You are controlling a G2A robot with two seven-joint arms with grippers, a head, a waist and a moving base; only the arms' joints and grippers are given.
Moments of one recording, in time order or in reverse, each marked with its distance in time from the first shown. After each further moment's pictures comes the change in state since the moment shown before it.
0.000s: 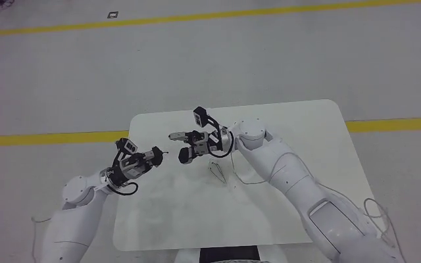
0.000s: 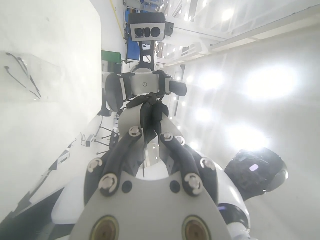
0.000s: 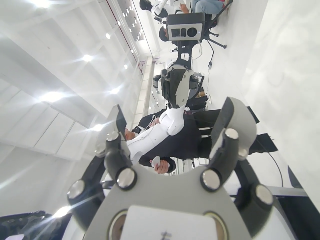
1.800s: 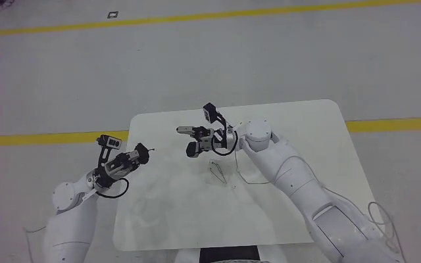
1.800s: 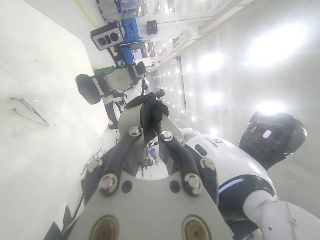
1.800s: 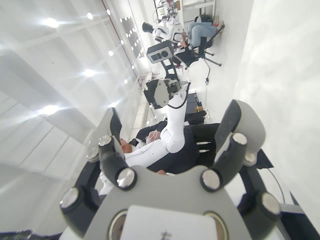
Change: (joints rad) left arm -0.003 -0.119 -0.194 0.034 0.017 -0.163 -0.176; right arm -0.040 0.036 0.045 -0.072 -0.114 0.030 -0.122
